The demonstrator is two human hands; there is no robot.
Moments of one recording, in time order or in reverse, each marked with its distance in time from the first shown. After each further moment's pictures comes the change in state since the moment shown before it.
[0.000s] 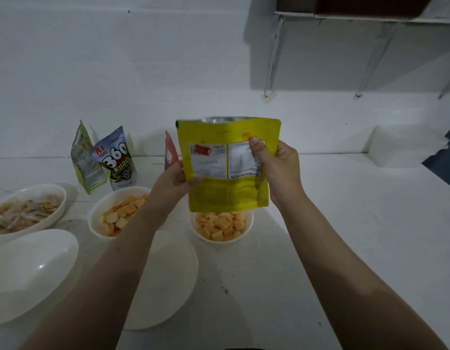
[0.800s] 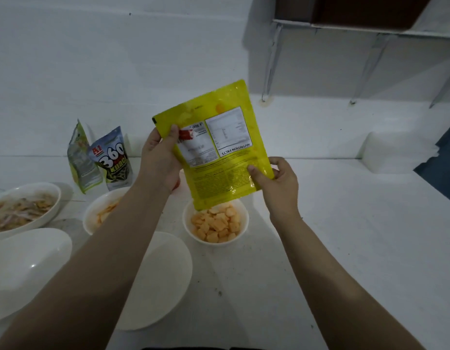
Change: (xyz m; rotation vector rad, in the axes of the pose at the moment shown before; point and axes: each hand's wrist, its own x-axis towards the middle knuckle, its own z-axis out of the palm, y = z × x) left_hand 0.043 0.046 0.009 -0.585 0.309 0.044; right_hand -0.013 0.029 -0.026 -0.335 0.192 -0.020
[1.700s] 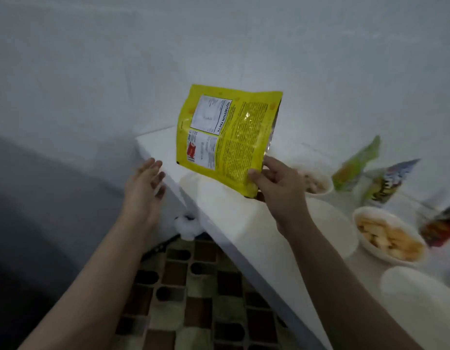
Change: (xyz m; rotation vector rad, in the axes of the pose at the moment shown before) left_hand -0.357 0.286 -0.386 0.113 1.127 0.375; right_hand -0.350 -0.138 0.354 0.307 -1.206 -0.004
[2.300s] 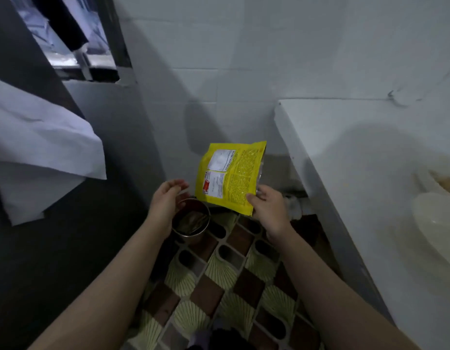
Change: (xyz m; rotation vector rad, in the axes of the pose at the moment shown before) left_hand 0.094 -0.013 -0.285 0.181 0.510 -0.143; right_hand 0.059 0.207 0.297 -0.273 -0.498 0.389
